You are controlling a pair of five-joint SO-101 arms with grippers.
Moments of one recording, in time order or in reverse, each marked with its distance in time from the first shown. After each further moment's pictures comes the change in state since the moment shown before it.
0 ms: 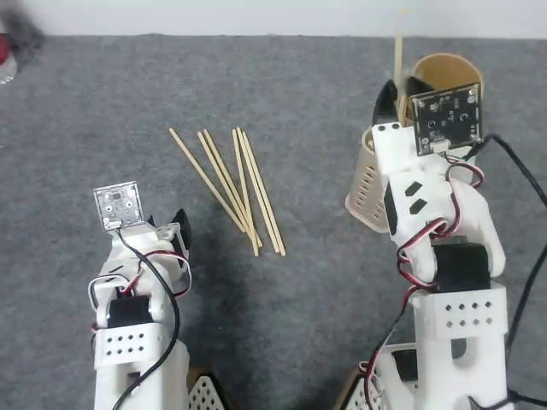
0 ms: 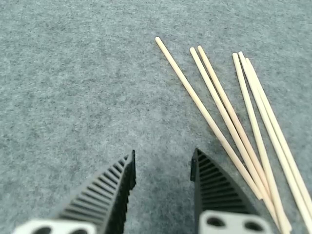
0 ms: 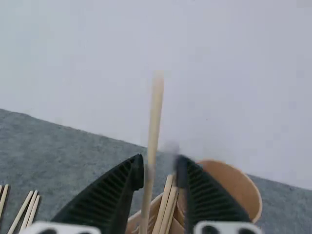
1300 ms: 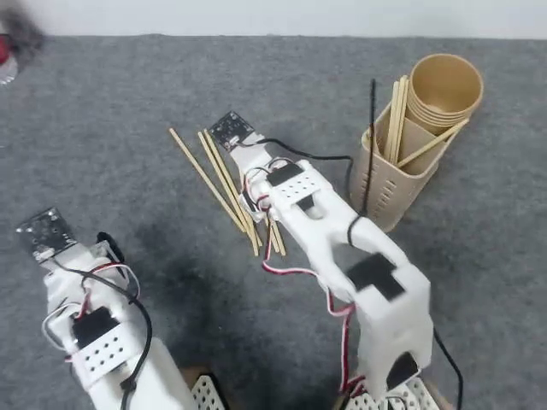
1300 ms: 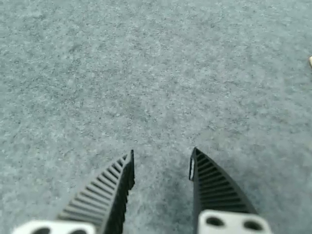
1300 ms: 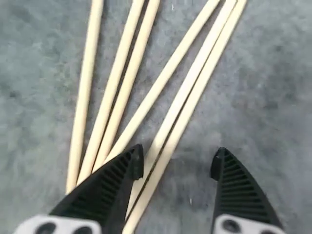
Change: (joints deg) left arm -28.0 0.0 1.6 -1.4 -6.4; right arm -26.9 75.9 -26.5 6.1 0.9
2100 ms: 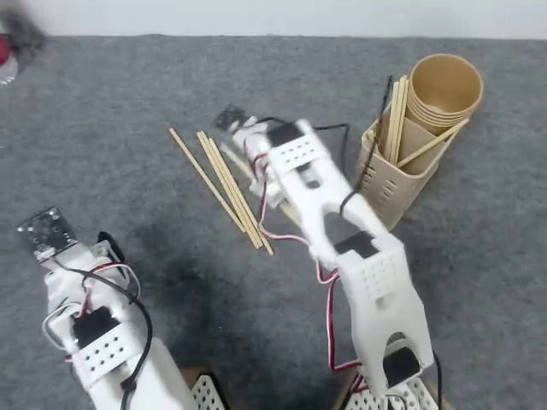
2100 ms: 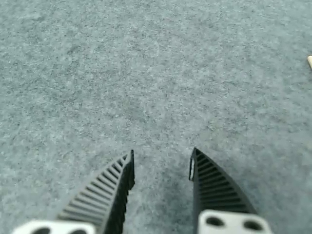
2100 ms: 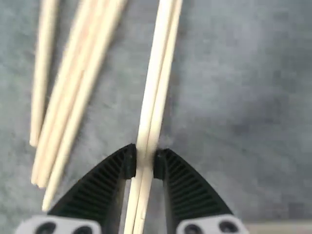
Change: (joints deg) left arm 0.3 0.0 0.0 0.0 -0.3; right arm 6.0 13.7 -36.5 36.0 11.1
